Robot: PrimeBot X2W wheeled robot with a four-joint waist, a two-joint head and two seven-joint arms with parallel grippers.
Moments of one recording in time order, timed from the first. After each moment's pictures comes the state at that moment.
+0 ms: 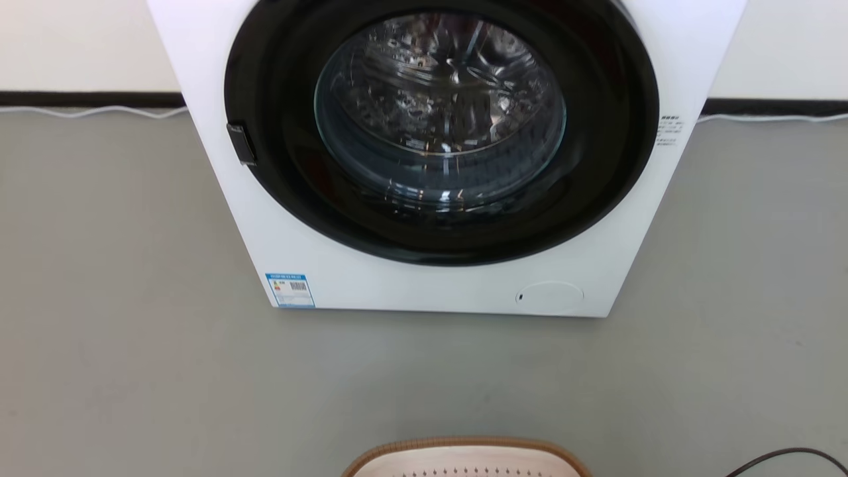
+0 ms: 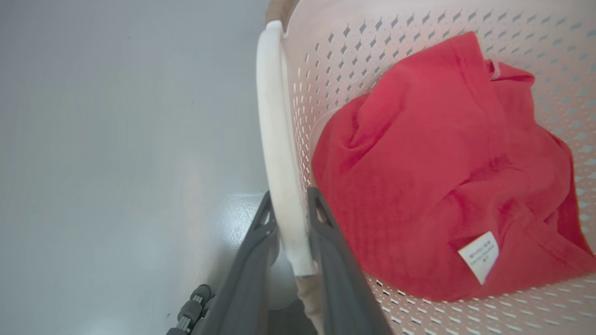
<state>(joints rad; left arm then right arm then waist) -0.25 0.03 -0.98 1.24 -0.92 0.07 -0.15 -0.26 -0.06 0.73 1.23 0.72 0.11 -0.02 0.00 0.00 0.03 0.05</state>
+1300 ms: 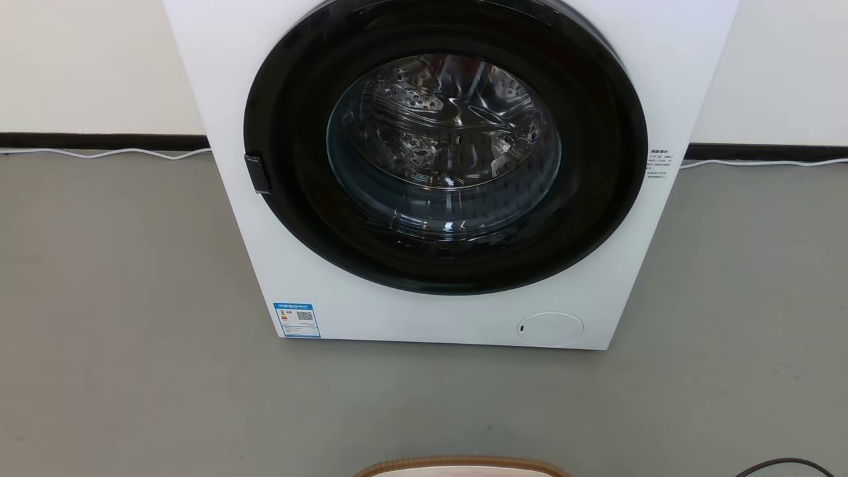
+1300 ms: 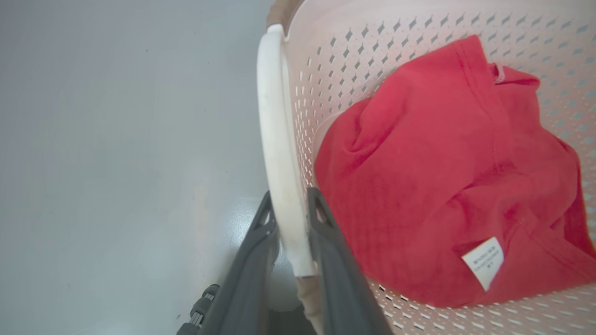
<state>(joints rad) -0.24 0.03 -1.02 1.27 -0.95 0.07 -0.15 -0.24 -0.06 0.87 1.25 0.86 0.11 -0.01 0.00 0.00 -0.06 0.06</state>
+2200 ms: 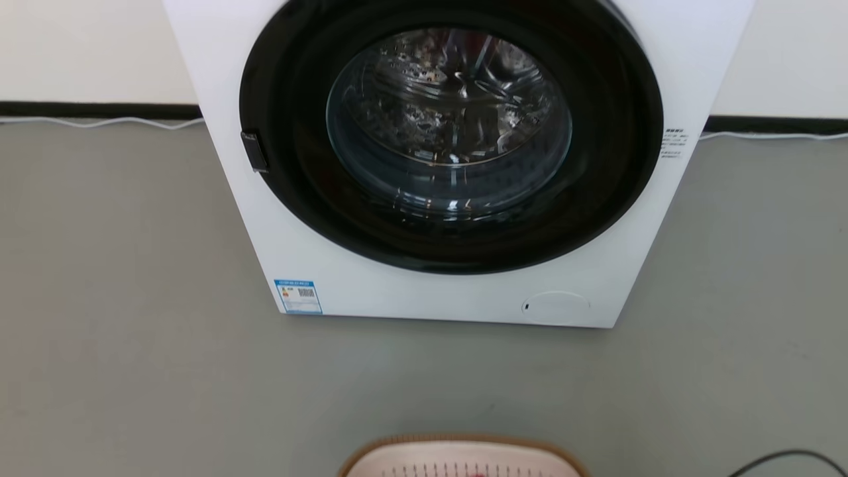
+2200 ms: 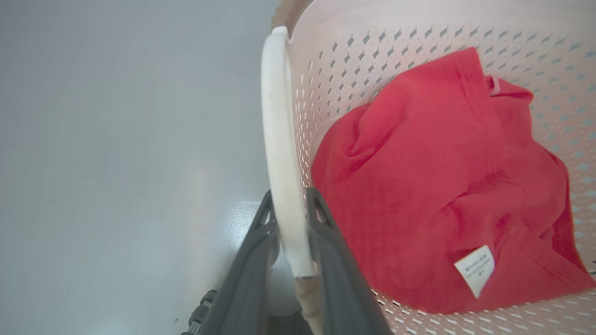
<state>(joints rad) -0.28 0.03 -1.04 1.27 -0.99 0.07 -0.15 -0.27 -0.06 0.92 1.28 0.91 0.11 -0.05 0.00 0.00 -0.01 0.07</state>
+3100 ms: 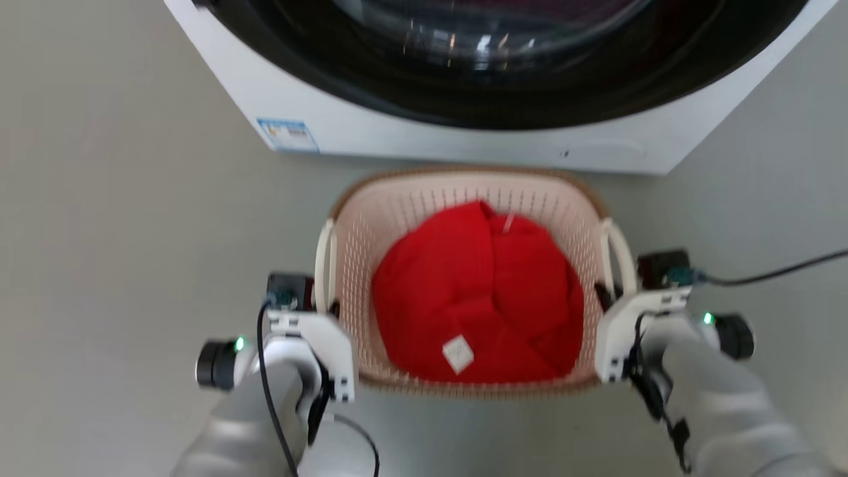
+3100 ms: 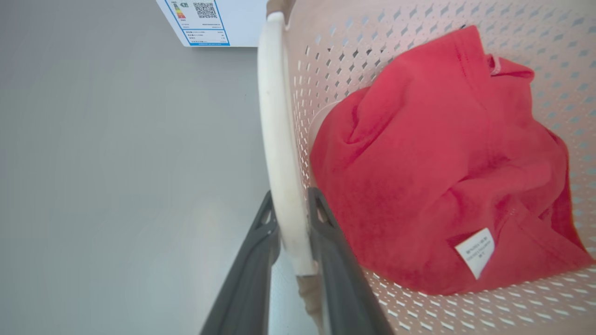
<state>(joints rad) -0.74 0.03 -1.00 1.26 -0.99 0.08 -0.23 -0.75 -0.08 0.63 1.31 0.62 0.11 -0.12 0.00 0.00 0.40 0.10</state>
